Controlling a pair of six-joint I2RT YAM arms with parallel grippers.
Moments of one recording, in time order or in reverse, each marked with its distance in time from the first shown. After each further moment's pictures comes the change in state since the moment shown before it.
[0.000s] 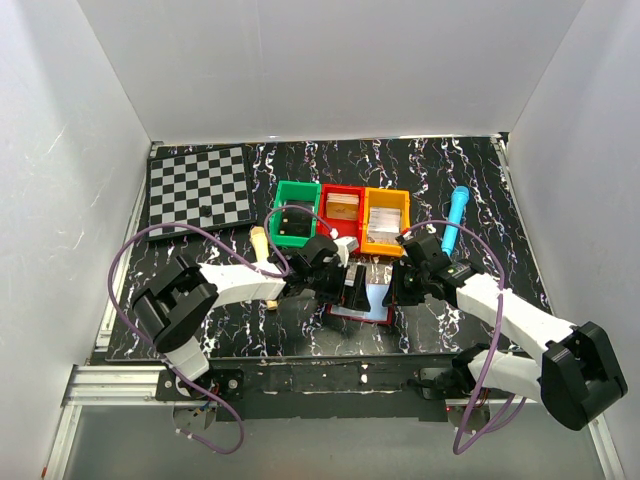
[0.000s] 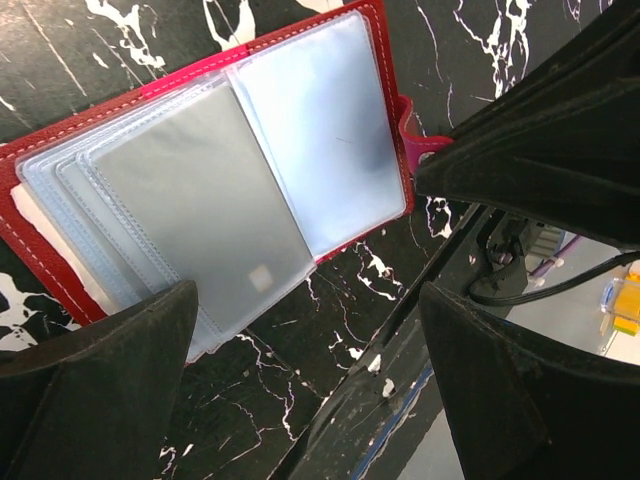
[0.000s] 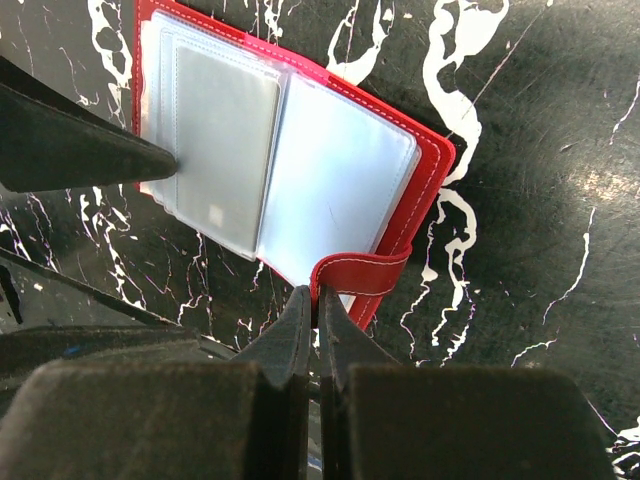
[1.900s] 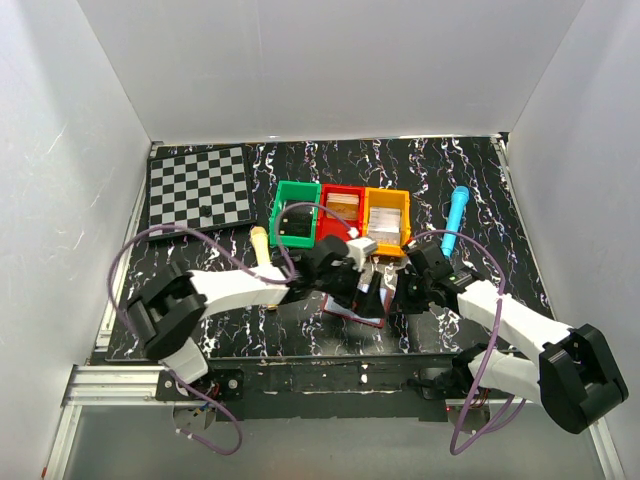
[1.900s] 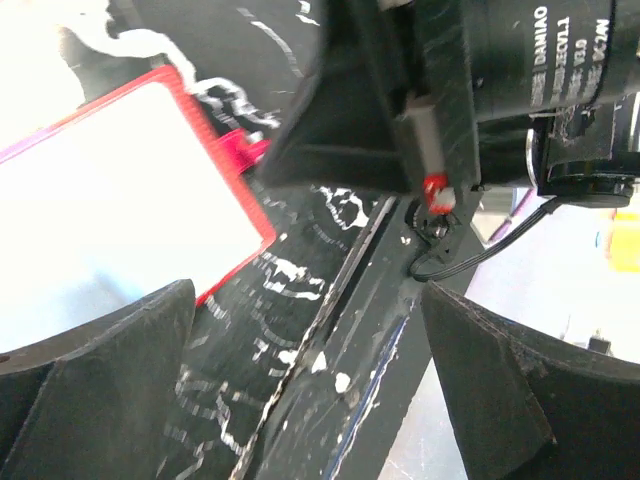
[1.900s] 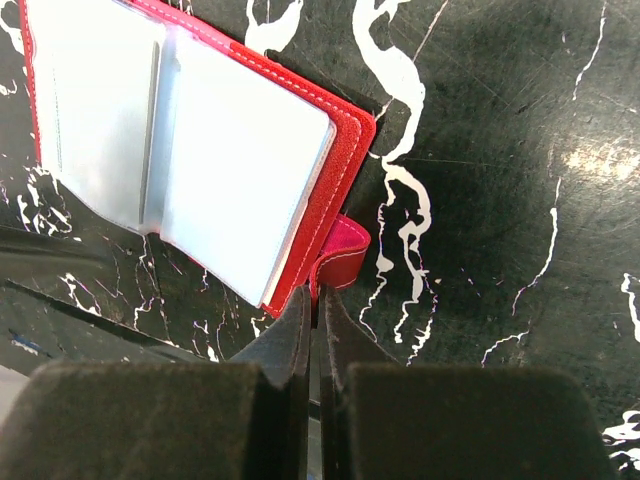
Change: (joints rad) left arm -0.108 0.031 0.126 0.008 0.071 0.105; right arm -0.026 -0.016 -0.092 0.030 0.012 -0.003
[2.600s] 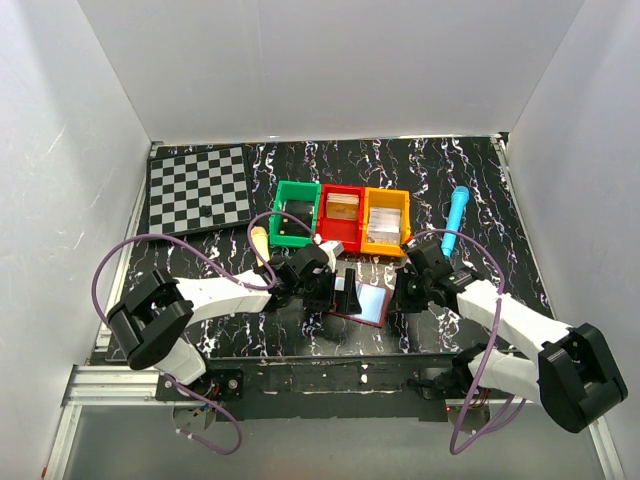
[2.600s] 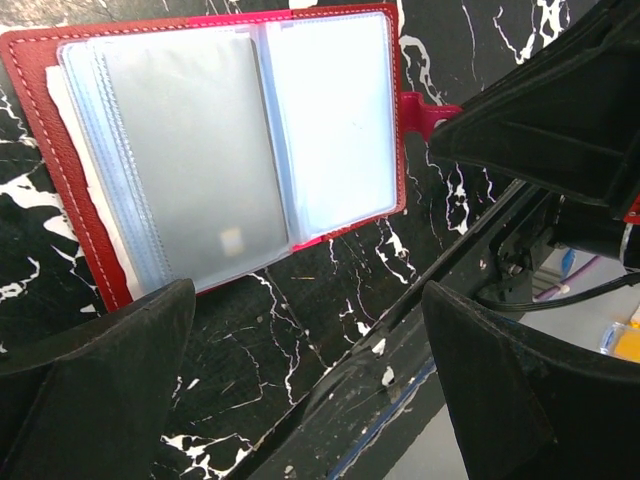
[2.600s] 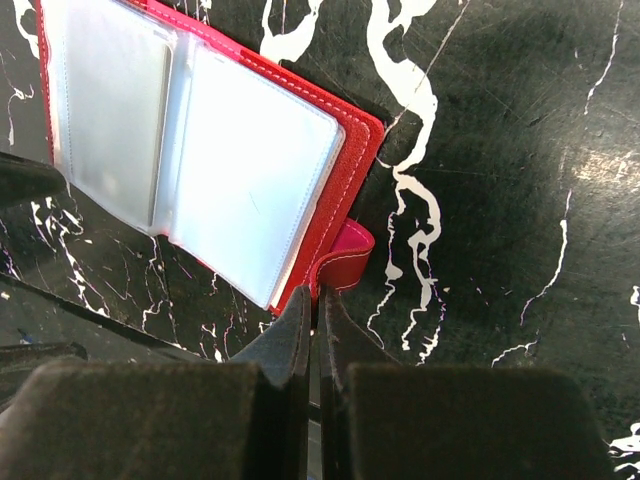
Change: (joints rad) left arm 0.073 -0.181 -0.233 -0.050 -0.226 -0.203; right arm -0.006 0.001 0.000 0.020 -0.012 0.000
